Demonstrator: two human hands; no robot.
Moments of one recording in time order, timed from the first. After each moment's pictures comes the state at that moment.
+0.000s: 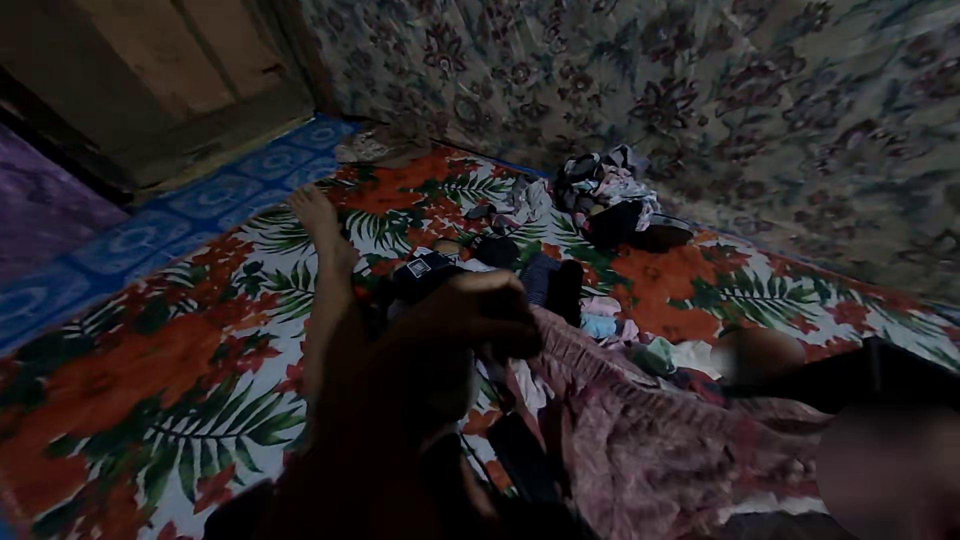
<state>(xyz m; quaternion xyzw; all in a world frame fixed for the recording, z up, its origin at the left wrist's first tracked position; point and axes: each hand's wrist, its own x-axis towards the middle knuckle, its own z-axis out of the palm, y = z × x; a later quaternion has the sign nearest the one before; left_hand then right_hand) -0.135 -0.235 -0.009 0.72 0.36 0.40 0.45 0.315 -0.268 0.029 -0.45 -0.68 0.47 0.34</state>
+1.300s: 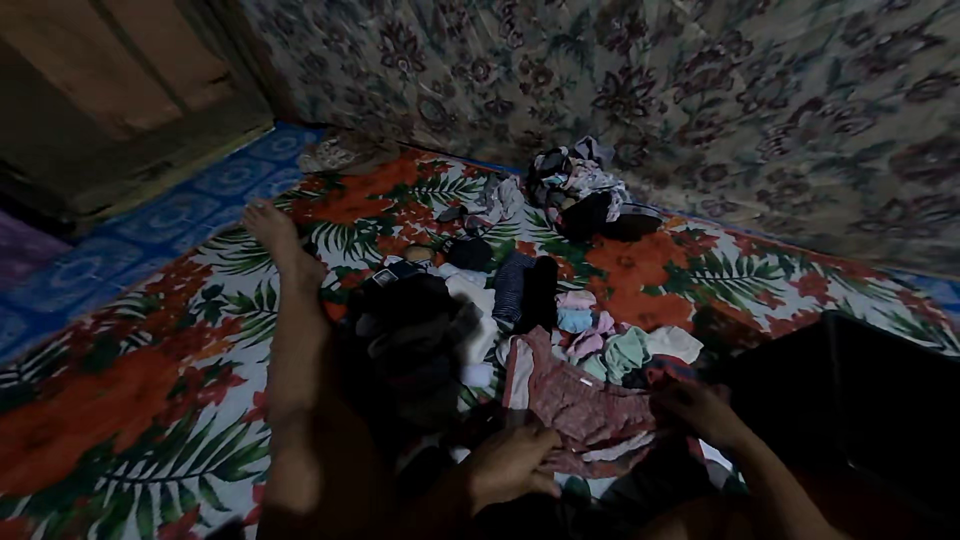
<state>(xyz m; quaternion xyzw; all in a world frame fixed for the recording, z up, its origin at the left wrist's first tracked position) -0.017 -0.283 -0.186 0.80 0.42 0.06 0.43 0.342 -0.170 -0.205 -0.67 -0.60 0.43 0.05</state>
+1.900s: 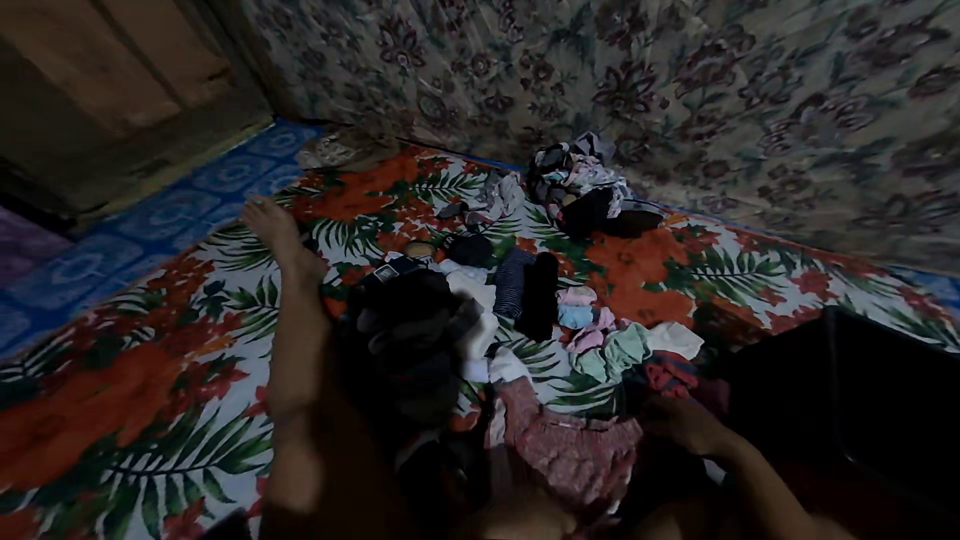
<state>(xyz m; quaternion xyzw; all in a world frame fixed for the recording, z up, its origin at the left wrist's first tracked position) 0.009 -0.328 -0.135 0.77 0.37 -0.14 0.50 0.312 -0.182 -0.188 -0.57 -0.68 0.44 -0.13</state>
